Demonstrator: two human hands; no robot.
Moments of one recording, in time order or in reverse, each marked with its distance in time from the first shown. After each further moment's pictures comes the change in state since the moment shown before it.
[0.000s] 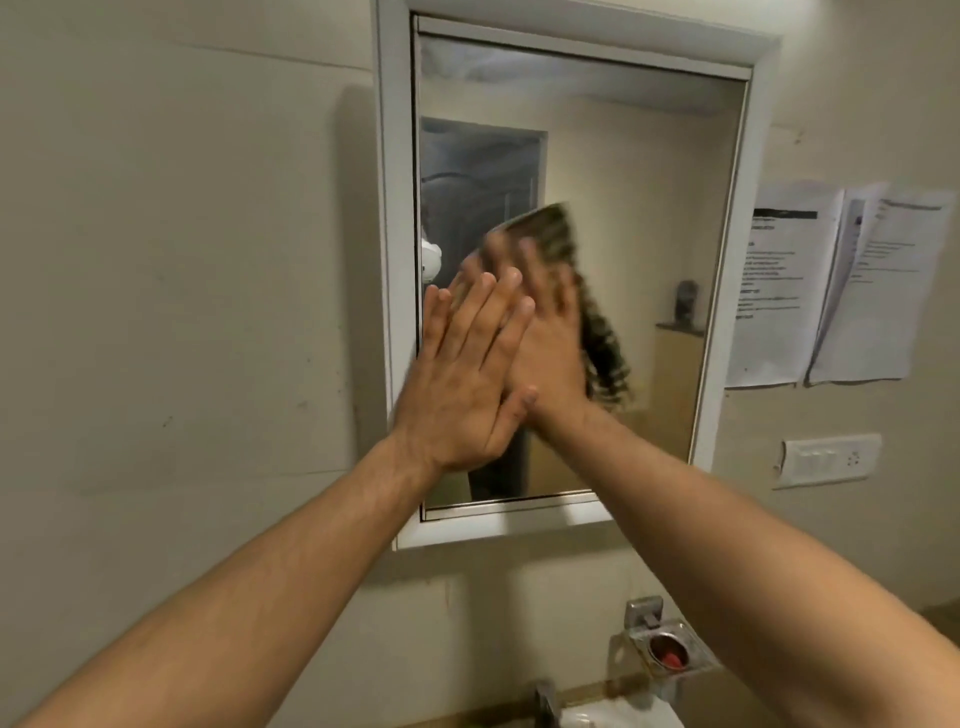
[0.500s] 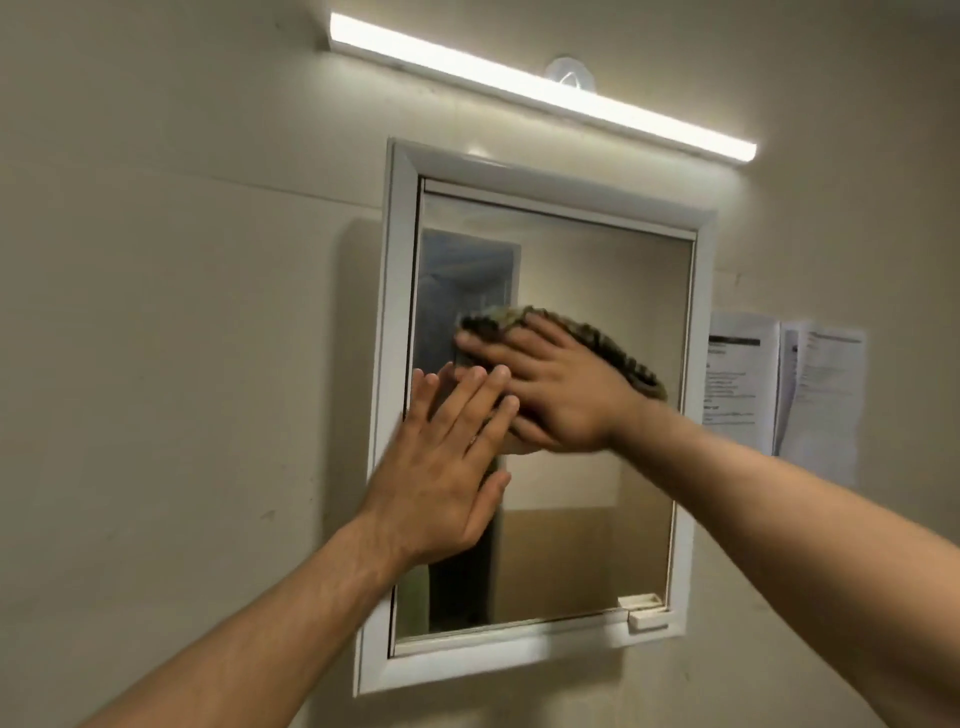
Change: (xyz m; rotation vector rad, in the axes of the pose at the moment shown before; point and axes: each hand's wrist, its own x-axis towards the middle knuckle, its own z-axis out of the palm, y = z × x) left_hand 0.016 -0.026 -0.029 0.338 -0.009 0.145; right_hand 0.097 0.088 -0.038 -0.137 -0.275 -0.836
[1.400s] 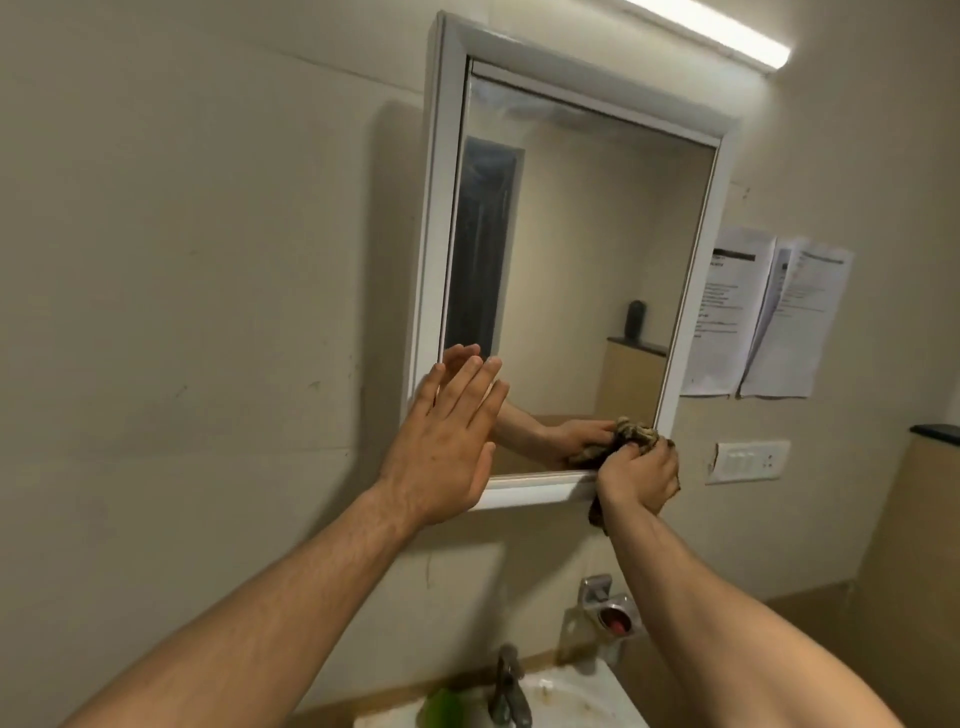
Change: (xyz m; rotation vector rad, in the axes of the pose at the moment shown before) left_hand -0.089 0.041 -0.014 -0.080 -0.299 -0.153; right_hand -0.142 -0.187 0.052 0.424 0.132 2.250
